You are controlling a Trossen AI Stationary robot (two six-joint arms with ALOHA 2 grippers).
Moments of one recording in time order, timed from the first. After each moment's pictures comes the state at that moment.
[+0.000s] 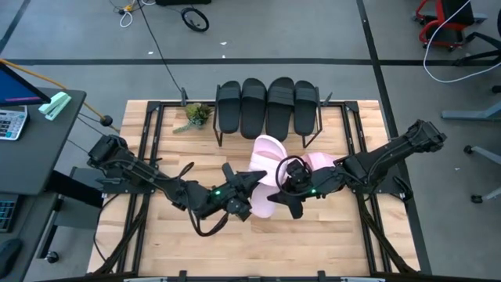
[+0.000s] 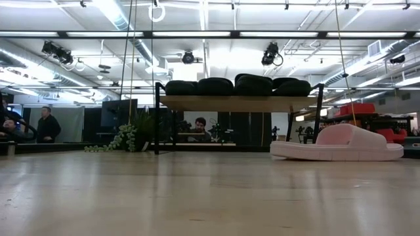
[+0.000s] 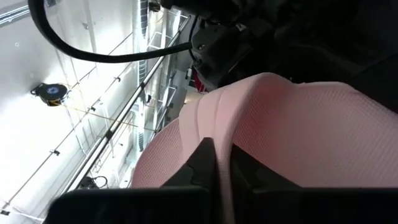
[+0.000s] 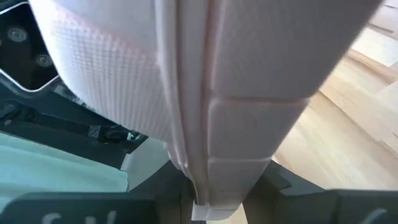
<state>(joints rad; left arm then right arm) -0.49 1.66 1.27 0.66 -0.98 1.42 0.42 1.33 1.14 -0.20 0.25 0.96</state>
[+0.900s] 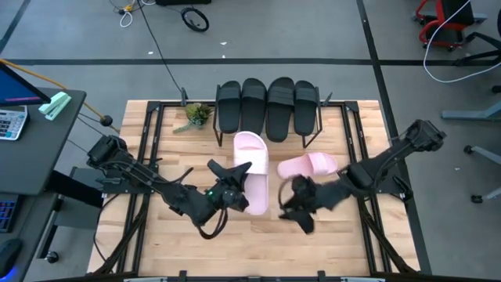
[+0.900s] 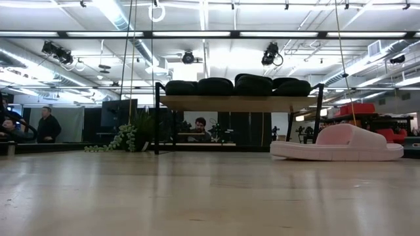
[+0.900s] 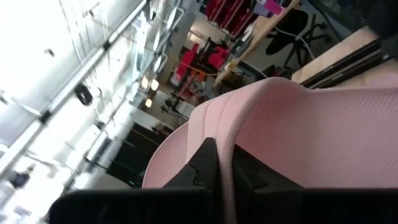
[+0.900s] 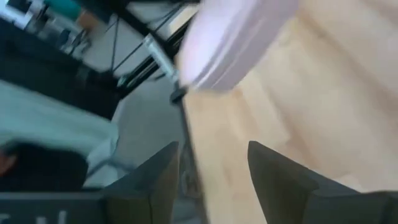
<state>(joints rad) -0.52 1.66 1.27 0.58 -1.34 1.14 0.52 1.33 1.14 -0.35 0.18 0.97</state>
